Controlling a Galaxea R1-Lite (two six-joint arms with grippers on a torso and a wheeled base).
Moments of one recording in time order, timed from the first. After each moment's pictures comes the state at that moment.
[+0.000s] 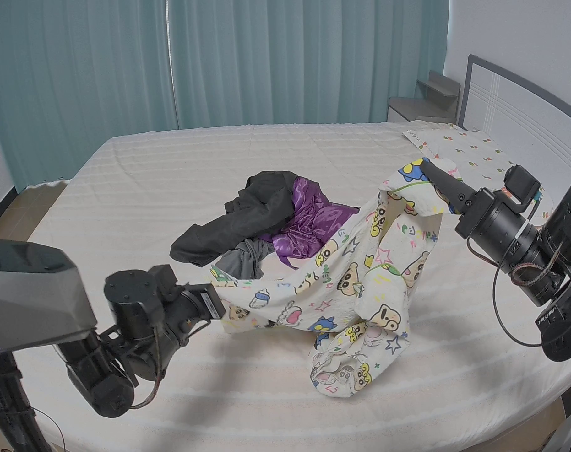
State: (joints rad) left arm -0.52 2.00 -0.38 -1.55 0.29 -0.37; right arm 0.44 1.68 -0.52 -1.48 0.19 0.44
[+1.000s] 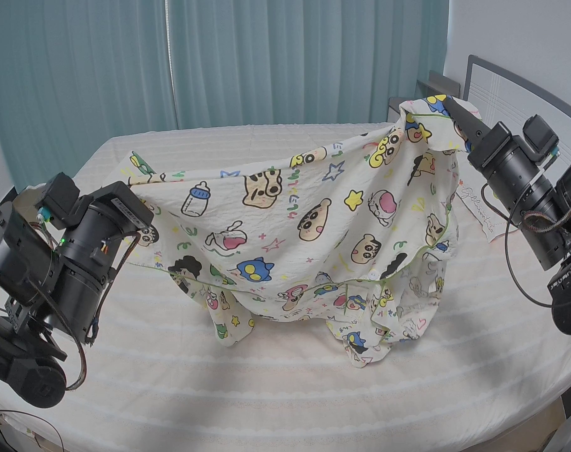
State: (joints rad) left arm -0.53 1.60 -0.42 -1.54 0.40 -0.24; right arm 0.48 1.63 -0.67 -1.40 -0.03 0.43
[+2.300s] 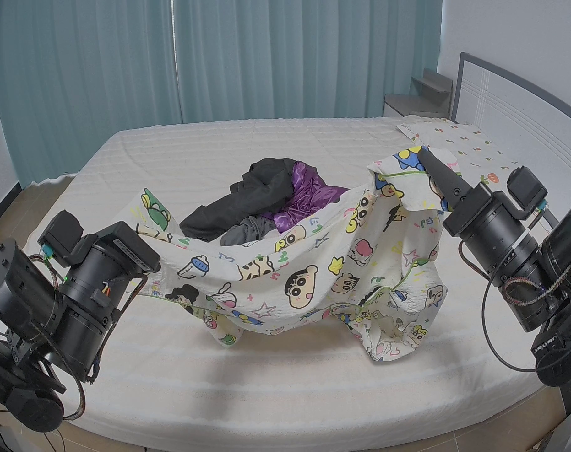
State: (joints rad) left arm -0.60 1.57 -0.30 -1.54 0.41 -0.36; right arm 0.66 1.66 -0.49 -1.55 -0.13 0.43
